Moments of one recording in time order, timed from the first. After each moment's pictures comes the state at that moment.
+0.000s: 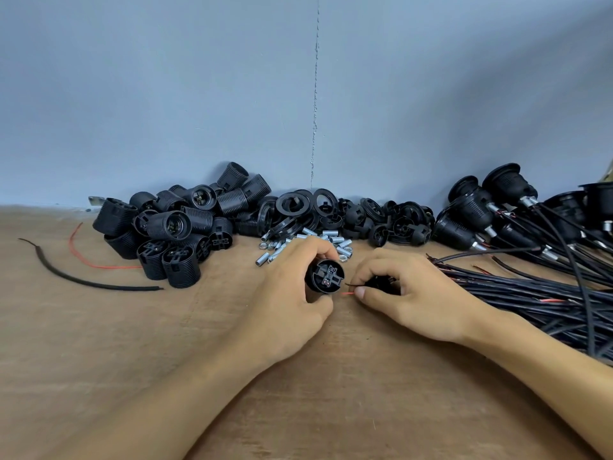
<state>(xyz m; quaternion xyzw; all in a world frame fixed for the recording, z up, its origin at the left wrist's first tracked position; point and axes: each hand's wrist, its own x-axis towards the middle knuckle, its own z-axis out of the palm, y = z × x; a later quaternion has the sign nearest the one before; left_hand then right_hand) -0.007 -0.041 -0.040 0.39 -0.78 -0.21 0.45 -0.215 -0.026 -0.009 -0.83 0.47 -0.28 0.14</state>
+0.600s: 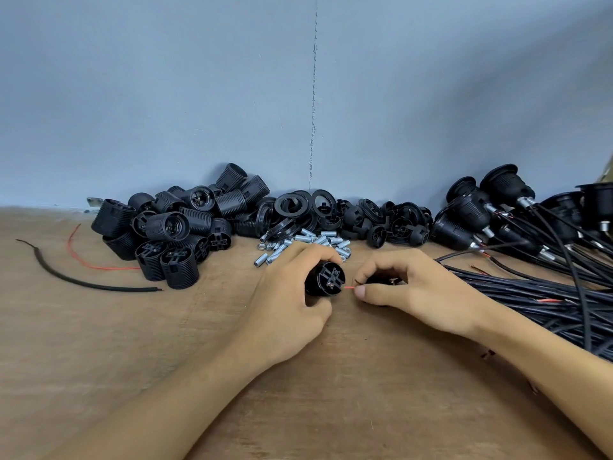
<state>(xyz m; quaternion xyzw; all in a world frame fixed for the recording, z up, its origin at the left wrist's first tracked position) -0.006 -0.044 -0.044 0.39 -0.79 -0.16 0.44 -0.218 -0.025 -0.003 -0.78 0.45 -0.31 0.30</state>
